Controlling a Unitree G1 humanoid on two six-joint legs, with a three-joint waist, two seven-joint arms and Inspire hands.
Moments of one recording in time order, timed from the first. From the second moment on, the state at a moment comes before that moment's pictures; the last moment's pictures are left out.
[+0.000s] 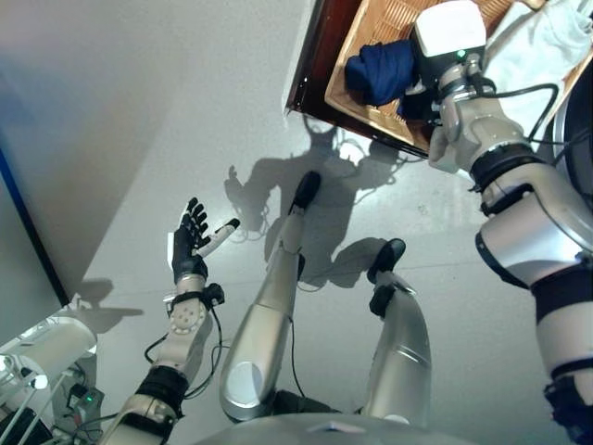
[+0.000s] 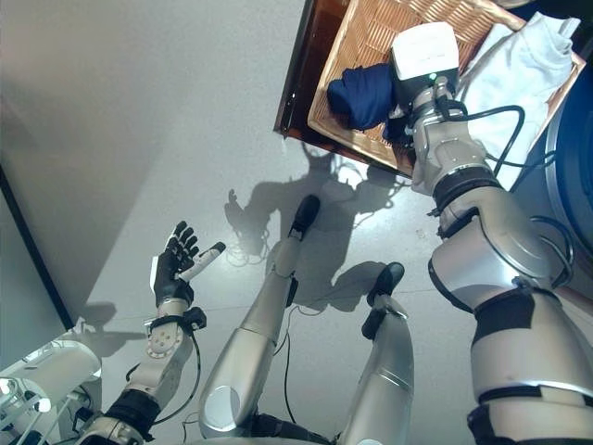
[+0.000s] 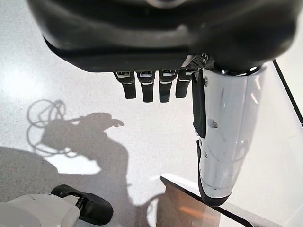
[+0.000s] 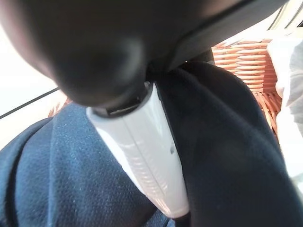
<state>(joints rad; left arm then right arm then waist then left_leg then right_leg) -0.12 0.26 -0.24 0.51 -0.42 -0.40 0.39 -1.44 -0.59 0.91 1.32 -0.62 0.00 -0.37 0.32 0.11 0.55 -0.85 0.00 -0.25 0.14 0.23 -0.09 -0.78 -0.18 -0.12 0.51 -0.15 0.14</state>
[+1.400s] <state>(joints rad) -0.08 0.25 -0.25 0.72 -0.43 -0.37 0.32 -1.01 -0.49 0.02 1.09 0.83 -0.25 -0.39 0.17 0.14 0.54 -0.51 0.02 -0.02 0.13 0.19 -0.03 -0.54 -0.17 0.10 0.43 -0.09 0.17</state>
